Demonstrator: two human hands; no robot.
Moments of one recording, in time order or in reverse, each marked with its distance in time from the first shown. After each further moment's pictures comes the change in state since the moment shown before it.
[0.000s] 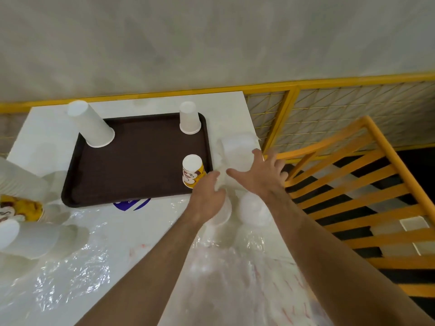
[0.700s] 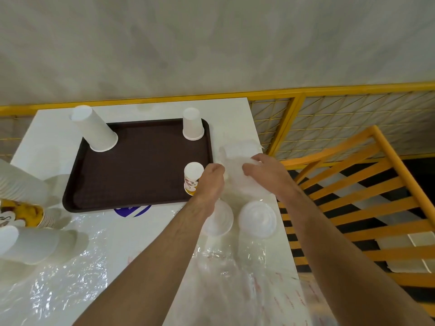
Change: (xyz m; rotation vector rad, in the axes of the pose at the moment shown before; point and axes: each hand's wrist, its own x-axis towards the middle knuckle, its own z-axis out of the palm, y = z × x) left_hand 0.043 0.031 0.005 -0.560 0.097 -0.275; right_hand 0.001 0.003 -0.045 0.573 -0.204 -0.070
